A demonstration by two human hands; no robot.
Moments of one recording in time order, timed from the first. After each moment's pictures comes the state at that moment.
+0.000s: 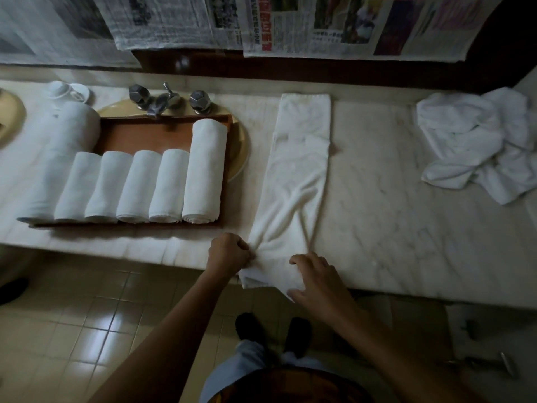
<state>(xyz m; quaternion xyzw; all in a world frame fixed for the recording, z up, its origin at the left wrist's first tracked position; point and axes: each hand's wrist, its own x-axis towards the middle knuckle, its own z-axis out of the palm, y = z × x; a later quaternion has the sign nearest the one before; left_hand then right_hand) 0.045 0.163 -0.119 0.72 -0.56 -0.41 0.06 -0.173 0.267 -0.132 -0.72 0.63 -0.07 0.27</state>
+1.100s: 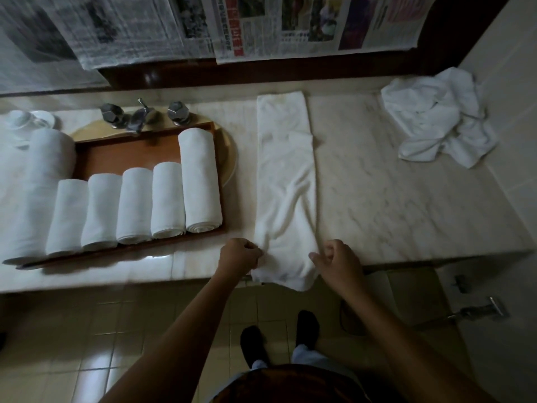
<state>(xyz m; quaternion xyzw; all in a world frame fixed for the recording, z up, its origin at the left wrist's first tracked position) 0.061 0.157 -0.127 0.67 -0.54 -0.50 0.06 -0.157 0.266 -0.137 -0.39 0.84 -0.20 0.31</state>
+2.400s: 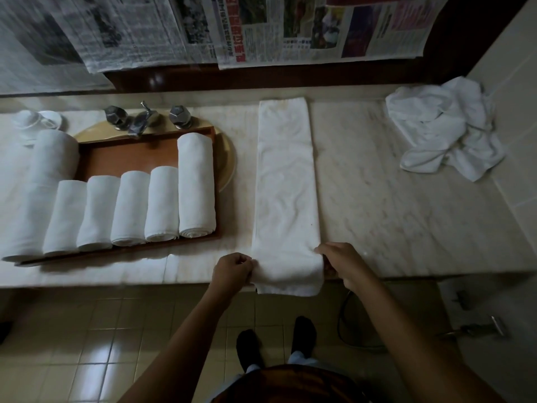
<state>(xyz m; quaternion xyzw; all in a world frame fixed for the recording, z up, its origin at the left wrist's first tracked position) 0.057 0.183 -0.133 0.68 -0.48 -0.54 0.14 -0.196 0.229 -0.116 -0.19 0.77 -0.29 0.54</state>
